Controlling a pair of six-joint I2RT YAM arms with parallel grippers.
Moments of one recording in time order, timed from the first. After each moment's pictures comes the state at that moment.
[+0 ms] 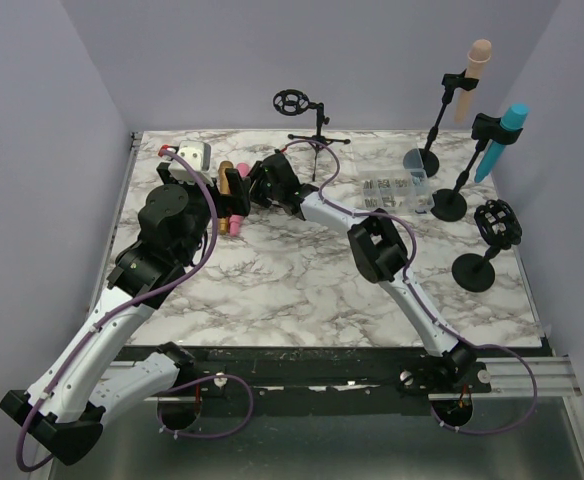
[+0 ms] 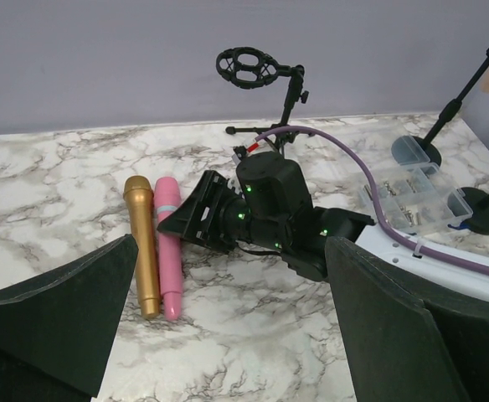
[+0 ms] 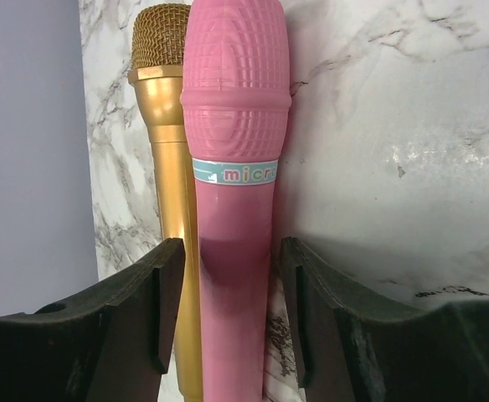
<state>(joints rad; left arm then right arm) -0.57 0.89 1.09 -0.26 -0.32 -0.18 0.71 2.69 2.24 -0.03 -0.07 1.02</state>
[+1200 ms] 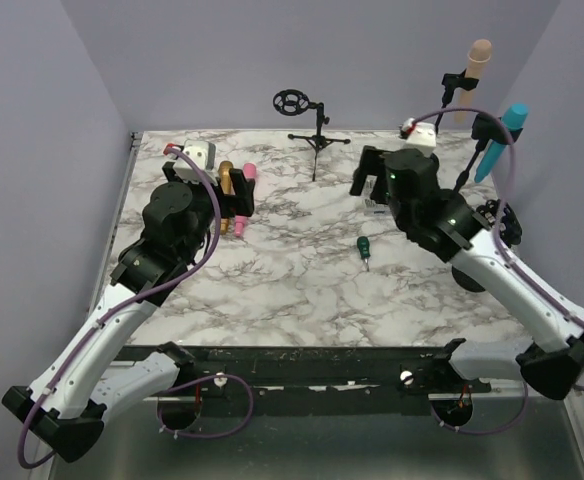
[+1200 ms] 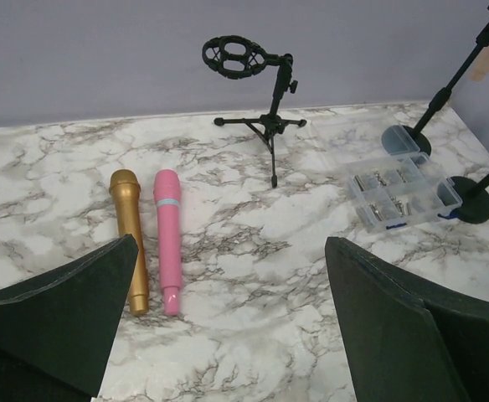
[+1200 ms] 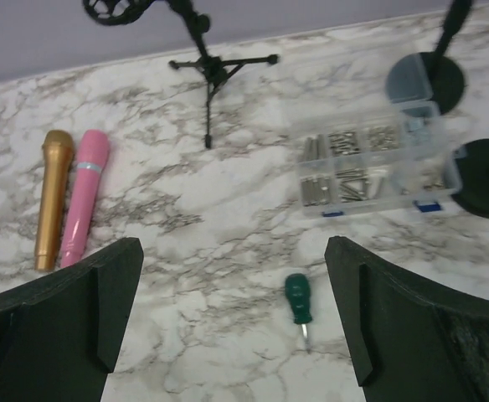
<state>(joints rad) -0.57 0.91 1.09 -0.26 -0.29 -0.20 0.71 1.32 1.36 -0.45 0.56 0.43</state>
